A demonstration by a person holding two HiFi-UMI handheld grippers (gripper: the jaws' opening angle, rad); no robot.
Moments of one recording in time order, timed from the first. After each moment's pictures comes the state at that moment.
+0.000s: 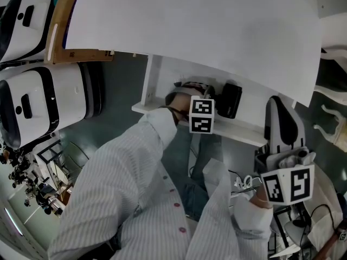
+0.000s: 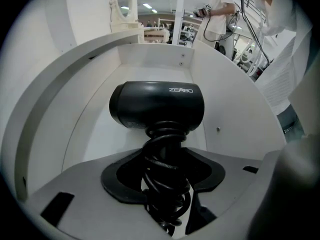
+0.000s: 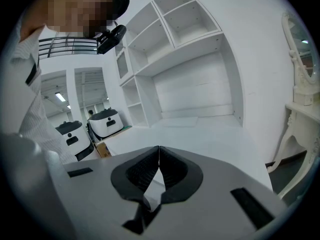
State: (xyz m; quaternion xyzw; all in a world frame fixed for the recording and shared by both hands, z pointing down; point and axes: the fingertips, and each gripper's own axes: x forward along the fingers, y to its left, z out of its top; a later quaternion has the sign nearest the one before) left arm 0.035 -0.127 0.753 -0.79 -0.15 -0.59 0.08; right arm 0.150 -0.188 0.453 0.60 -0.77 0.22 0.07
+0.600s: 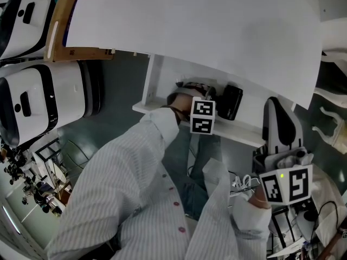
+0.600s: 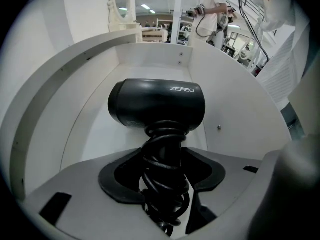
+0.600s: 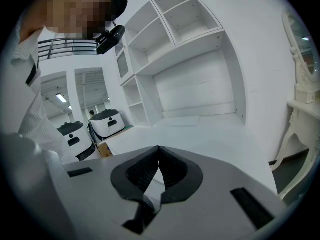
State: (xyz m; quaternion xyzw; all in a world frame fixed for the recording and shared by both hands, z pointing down) left arm 0.036 -0.124 0.759 -0.79 -0.15 -0.59 0.09; right arm 0.143 -0.191 0.452 0.59 -0.77 0.22 0.07
